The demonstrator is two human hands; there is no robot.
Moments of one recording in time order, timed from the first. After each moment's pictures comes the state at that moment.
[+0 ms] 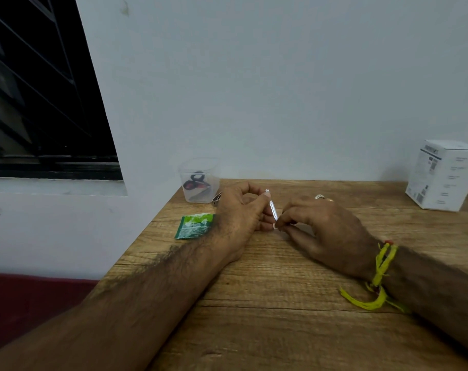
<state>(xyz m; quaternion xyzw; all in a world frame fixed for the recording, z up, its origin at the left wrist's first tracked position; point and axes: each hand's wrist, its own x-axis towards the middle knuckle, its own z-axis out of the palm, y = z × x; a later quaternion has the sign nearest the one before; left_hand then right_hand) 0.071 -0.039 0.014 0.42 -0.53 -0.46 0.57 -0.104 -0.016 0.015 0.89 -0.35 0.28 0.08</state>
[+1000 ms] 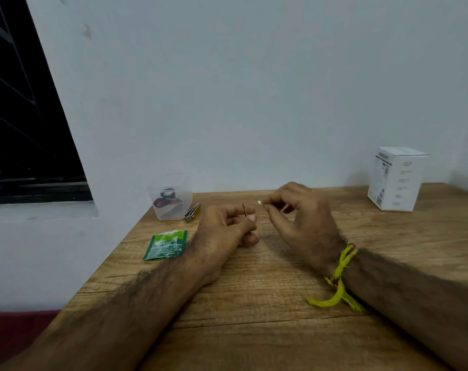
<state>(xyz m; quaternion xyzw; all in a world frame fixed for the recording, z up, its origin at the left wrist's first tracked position) 0.059 -0.031 0.012 0.42 -0.57 -0.48 0.52 -0.109 -0.030 0.013 0.75 -0.37 0.54 0.07</state>
